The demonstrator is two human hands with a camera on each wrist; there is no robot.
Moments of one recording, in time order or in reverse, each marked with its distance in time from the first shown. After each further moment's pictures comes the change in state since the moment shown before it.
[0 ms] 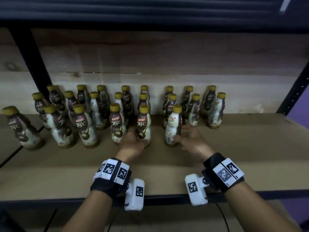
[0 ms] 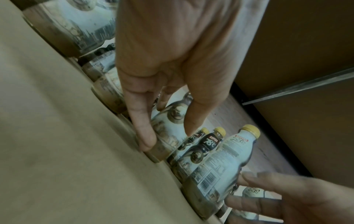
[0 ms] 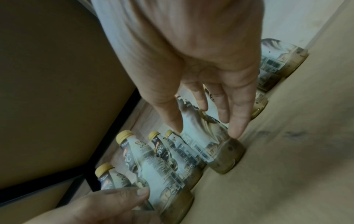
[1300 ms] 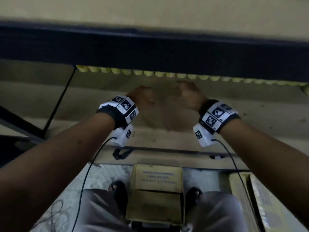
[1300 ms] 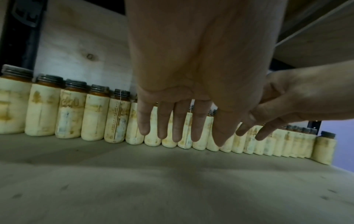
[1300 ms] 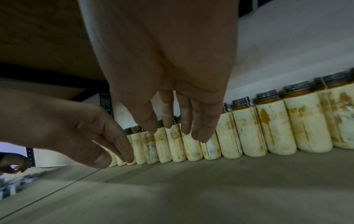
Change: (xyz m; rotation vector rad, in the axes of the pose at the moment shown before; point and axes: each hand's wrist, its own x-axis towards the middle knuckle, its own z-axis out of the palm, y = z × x) left_hand -0.005 -0.289 0.064 0.895 -0.494 0.090; right_hand -0.004 0.253 0.185 -0.699 -0.465 -0.178
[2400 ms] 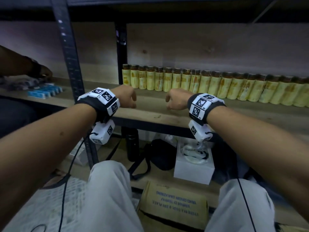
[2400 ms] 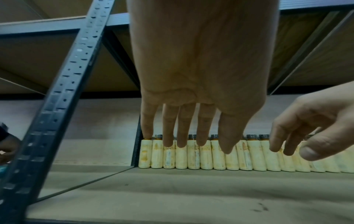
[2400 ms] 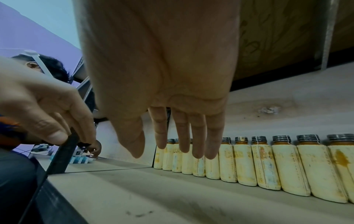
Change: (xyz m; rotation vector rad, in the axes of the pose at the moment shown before) left_hand -0.189 -0.090 0.088 0.255 0.454 -0.228; right_hand -0.094 -0.090 0.131 -0.431 0.168 -0.245
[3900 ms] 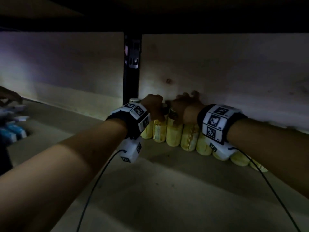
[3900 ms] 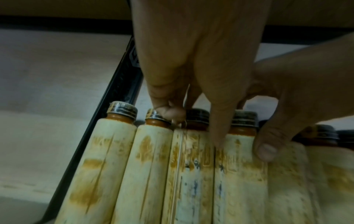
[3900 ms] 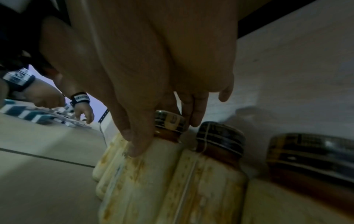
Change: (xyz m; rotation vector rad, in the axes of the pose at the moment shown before) left_hand 0.372 -0.093 0.013 -0.101 0.179 -0.049; right_hand 0.400 0.032 -0.014 -0.487 0.017 -0.113
